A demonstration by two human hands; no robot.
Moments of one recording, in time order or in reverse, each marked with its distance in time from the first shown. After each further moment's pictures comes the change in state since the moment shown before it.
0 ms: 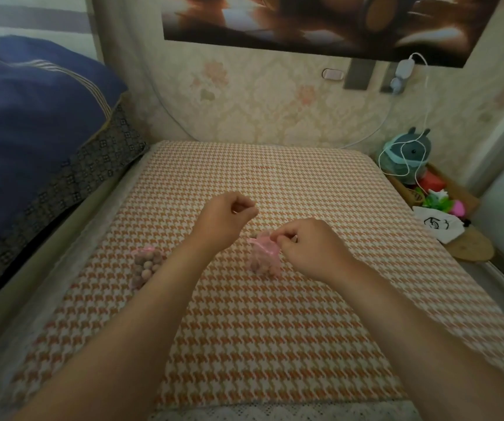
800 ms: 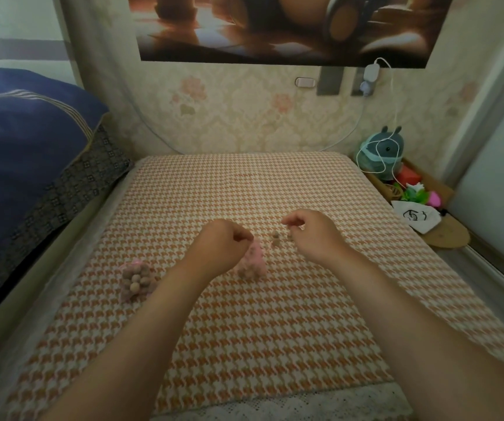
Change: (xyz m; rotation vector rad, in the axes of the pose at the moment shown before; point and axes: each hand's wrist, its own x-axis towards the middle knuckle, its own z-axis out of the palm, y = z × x) left_hand -0.033 0.025 0.008 0.283 -0.205 0.016; right_hand 0.012 0.040 -0.018 0.198 0.163 0.143
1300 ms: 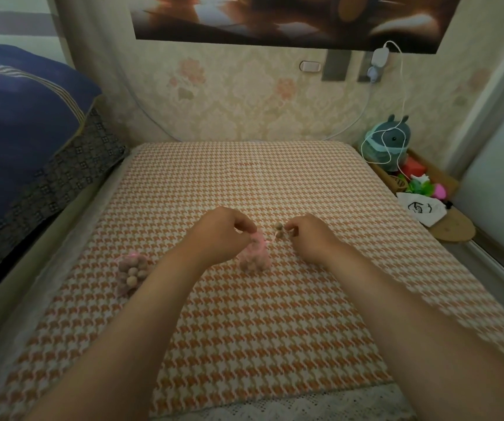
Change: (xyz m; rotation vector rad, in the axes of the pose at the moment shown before) left_hand 0.007 -0.008 -0.009 0.009 -0.089 0.046; right_hand 0.031 0.032 0.034 -0.379 -0.194 0.053
